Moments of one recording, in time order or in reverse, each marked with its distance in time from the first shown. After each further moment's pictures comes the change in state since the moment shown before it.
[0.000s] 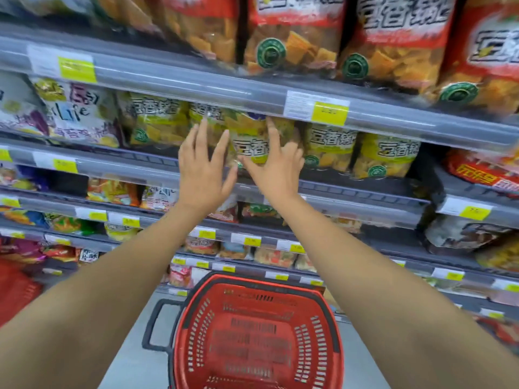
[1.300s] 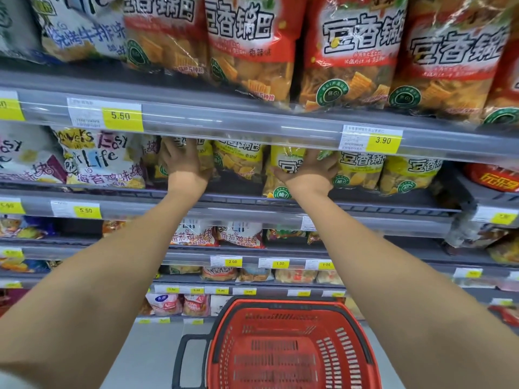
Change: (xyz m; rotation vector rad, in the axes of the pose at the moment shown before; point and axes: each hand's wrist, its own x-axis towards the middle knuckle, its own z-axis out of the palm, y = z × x) left_hand 0.066 -0.128 0.024 -0.104 -0.452 -0.503; right_hand 0.059 -0.038 0.017 -0.176 -0.228 0.555
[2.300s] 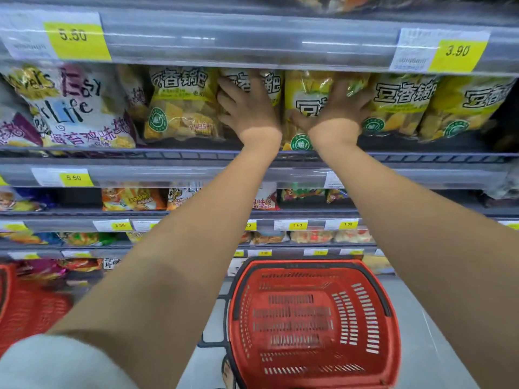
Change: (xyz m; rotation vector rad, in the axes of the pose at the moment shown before) left_hand -0.006 0.110 0.064 0.023 0.042 -0.180; right_hand 0.009 0.001 0.020 0.105 0.160 -0.024
